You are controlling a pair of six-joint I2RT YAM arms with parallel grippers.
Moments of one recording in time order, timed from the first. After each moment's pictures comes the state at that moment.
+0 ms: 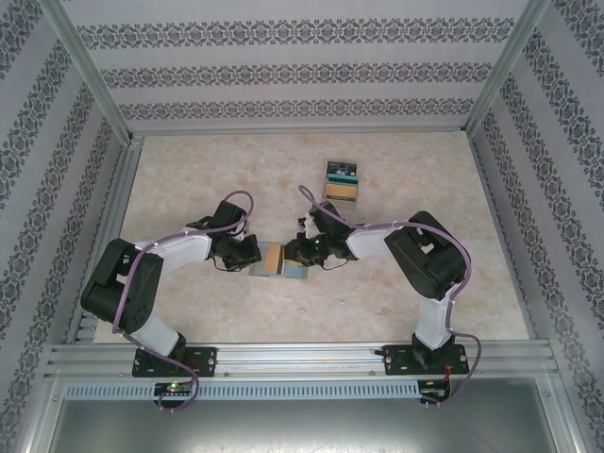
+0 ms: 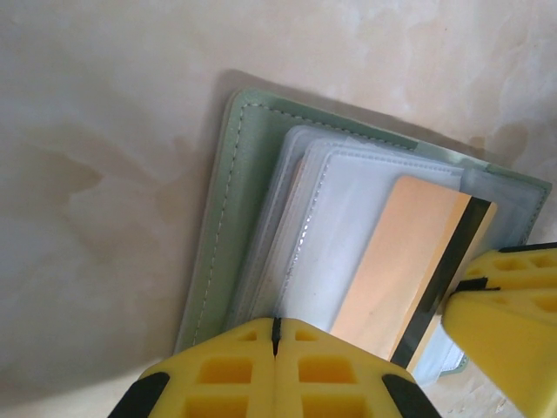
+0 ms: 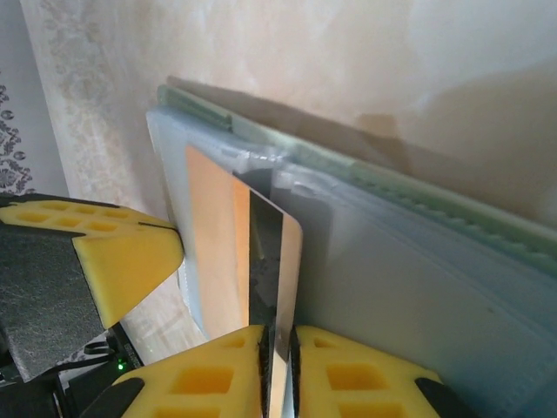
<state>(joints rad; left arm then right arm) -0.37 1.59 0.78 -0.37 0.37 -0.72 0.65 1.91 0.92 0.11 -0.66 0.90</state>
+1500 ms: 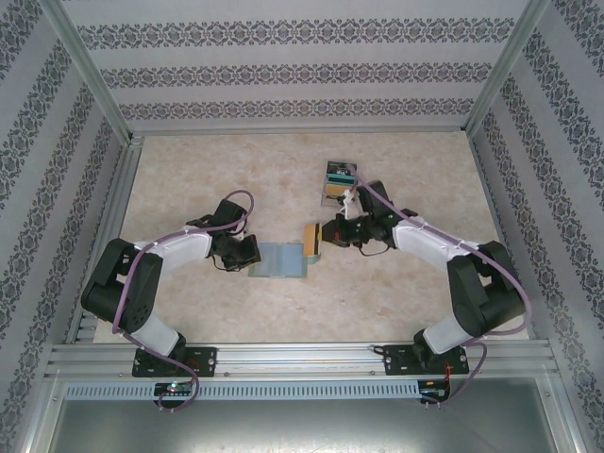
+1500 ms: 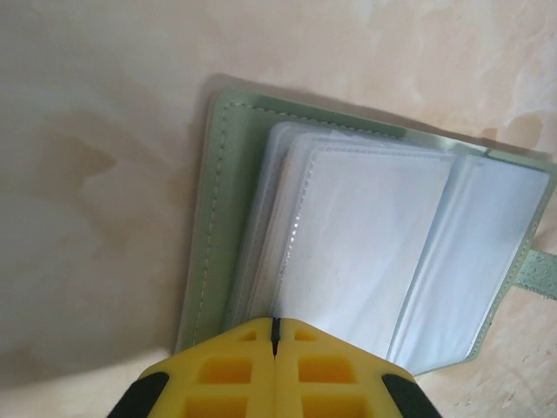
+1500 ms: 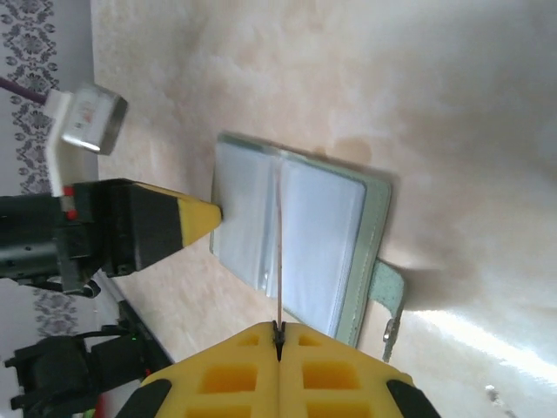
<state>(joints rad) -0.37 1.58 0.81 -0.43 0.36 -0.70 0.40 1.53 0.91 -0.31 -0.69 0.59</state>
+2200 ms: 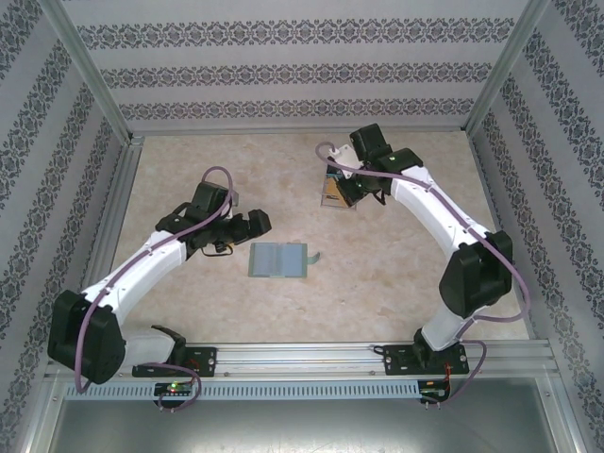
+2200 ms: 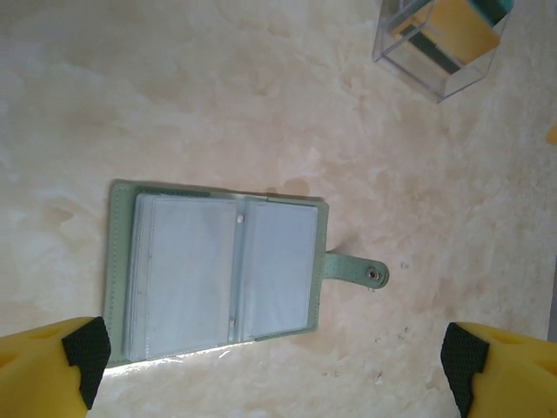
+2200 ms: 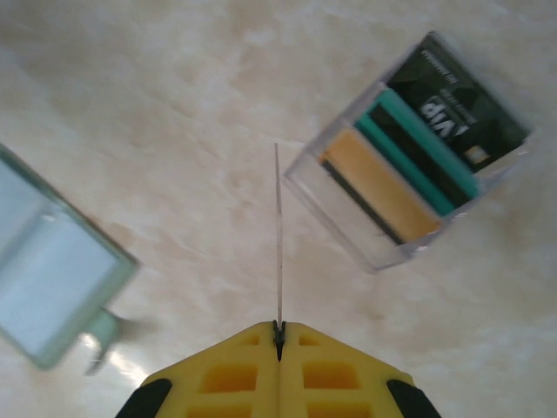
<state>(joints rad) -0.37 1.26 0.92 -0.56 0.29 -0.72 0.40 1.69 1.55 -0.89 -0.10 -0.26</state>
